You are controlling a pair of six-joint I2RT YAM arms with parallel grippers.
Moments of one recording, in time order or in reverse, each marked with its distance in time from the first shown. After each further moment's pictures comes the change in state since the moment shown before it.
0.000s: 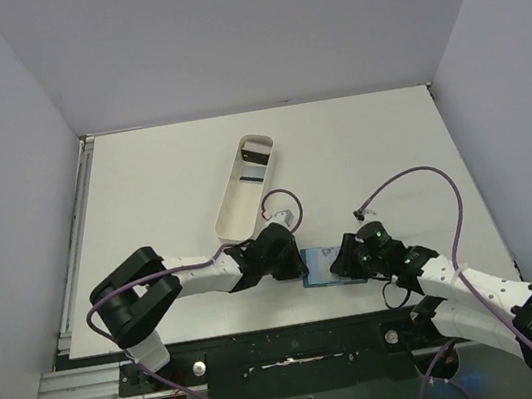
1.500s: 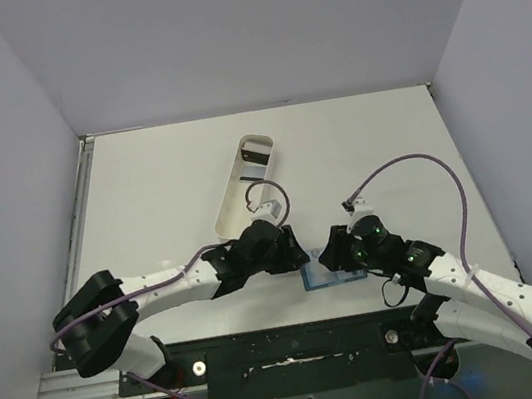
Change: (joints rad) left arm 0.000 -0.192 -0.045 -0.027 -0.052 -0.009; right arm 0.114 -0.052 0.117 -0.058 0.070 -0.106
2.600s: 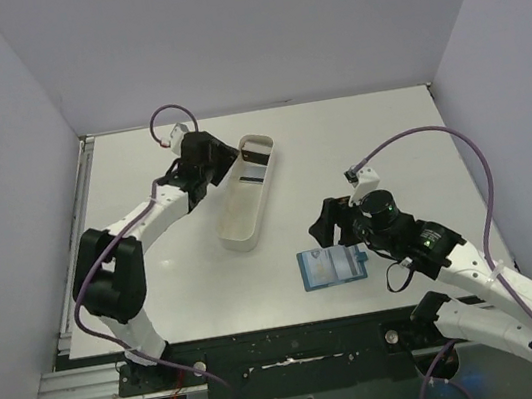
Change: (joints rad) left arm 0.578 0.186 0.462 -0.130 -0.121 -0.153; right arm 0.000 -0.043 0.299 -0.172 0.086 -0.113
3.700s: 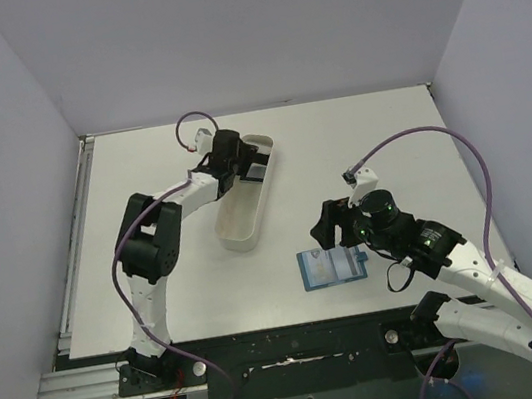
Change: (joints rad) left arm -0.049 0.424 0.266 0.123 -0.058 -0.251; right arm 0.000 0.000 0.016 -0.026 -0.006 -0.054
